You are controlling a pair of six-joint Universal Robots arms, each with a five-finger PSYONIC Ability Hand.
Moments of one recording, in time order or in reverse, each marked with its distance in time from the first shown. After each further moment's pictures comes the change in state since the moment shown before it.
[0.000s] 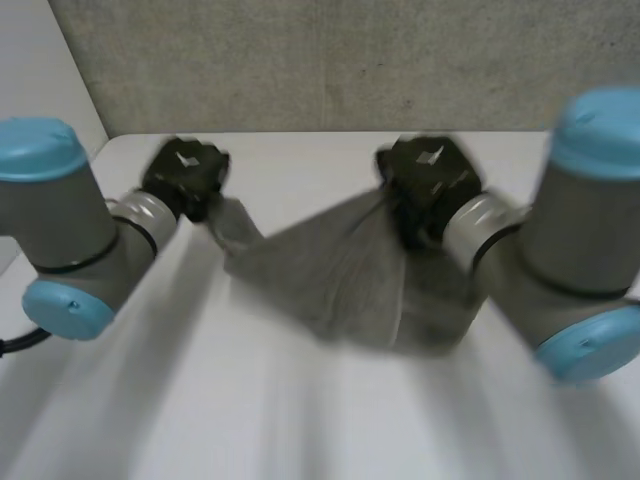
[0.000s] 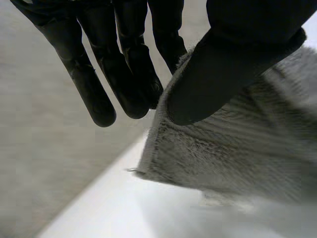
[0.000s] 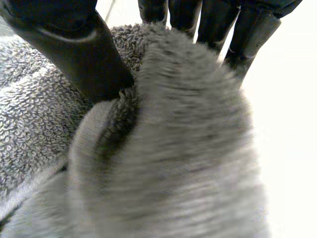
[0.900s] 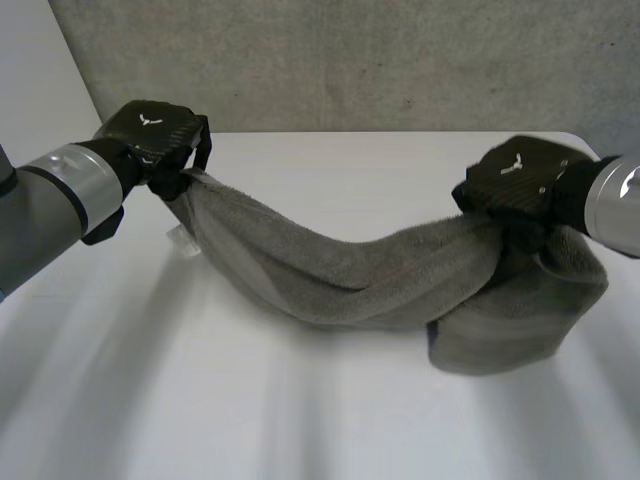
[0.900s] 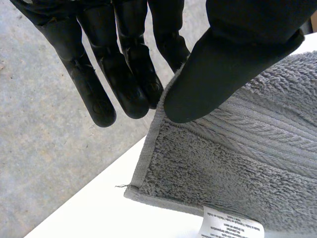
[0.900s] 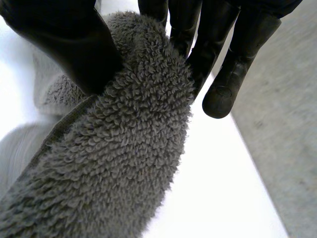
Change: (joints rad) left arm 0.067 0.199 0.076 -0.351 0.154 -0.077; right arm -0.279 -0.128 -0.157 0.679 -0.313 -0.623; left_hand 0.015 0.004 0.004 0.005 0.014; right_hand 0.000 0.000 0.017 0.000 0.013
